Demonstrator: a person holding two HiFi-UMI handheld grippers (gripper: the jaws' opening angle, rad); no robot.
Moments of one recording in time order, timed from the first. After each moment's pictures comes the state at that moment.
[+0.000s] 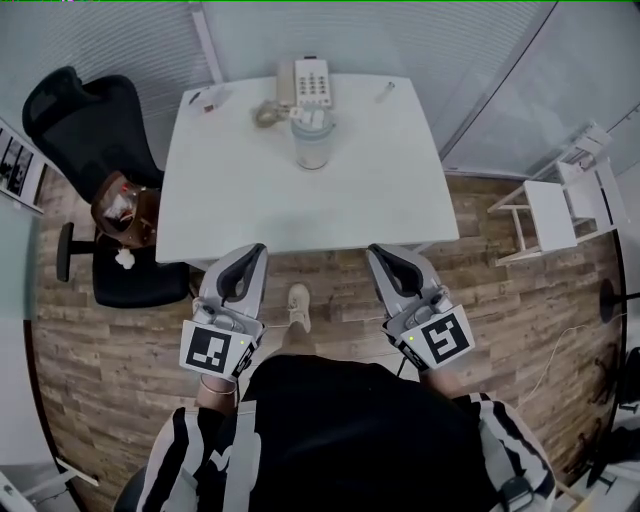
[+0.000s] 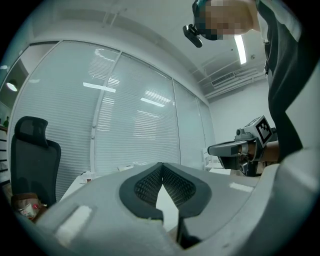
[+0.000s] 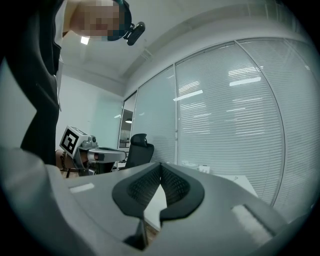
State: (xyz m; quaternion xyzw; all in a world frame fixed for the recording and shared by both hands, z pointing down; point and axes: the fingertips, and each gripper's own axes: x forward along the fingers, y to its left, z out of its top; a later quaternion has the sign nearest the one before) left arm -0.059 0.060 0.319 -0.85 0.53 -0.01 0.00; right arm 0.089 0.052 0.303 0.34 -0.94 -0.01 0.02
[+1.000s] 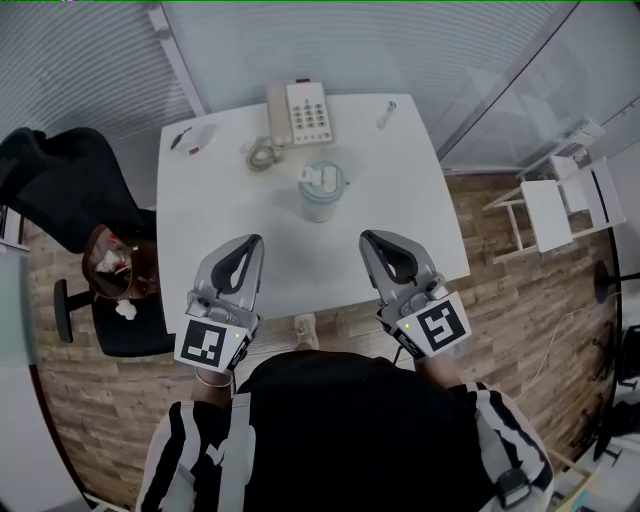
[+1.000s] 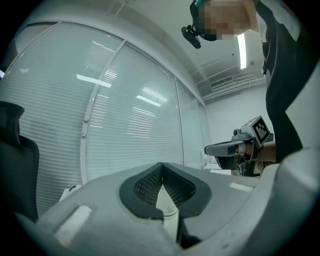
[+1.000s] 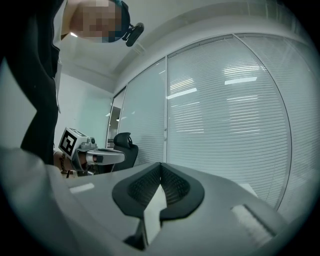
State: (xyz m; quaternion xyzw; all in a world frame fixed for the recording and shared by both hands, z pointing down) left arm -0.123 -0.114 0.313 -0.88 0.48 0.00 -0.01; right arm 0.020 -0.113 0.295 0.38 -0.93 0.00 0.02
